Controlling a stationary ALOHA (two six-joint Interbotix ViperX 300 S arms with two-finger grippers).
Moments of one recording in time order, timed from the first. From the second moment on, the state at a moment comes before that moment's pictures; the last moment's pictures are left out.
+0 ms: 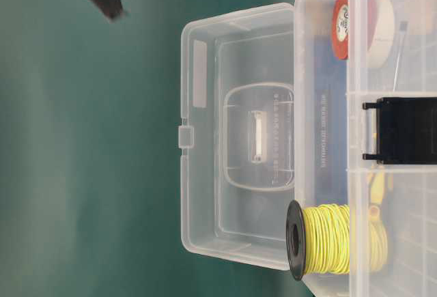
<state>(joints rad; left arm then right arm) 0.00 -0.96 1.18 -0.03 -0.31 0.00 -0.12 -0.58 0.79 0.03 0.14 0.14</state>
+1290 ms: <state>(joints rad) 0.01 -0.96 1.19 -0.04 -0.34 0.01 -0.22 0.41 0.16 0.00 0.57 0.39</state>
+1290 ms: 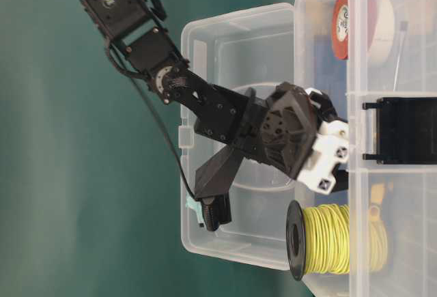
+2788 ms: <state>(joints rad) 0.04 -0.96 1.21 -0.04 -0.33 0.00 0.13 0.32 0.12 -0.06 0.70 0.58</state>
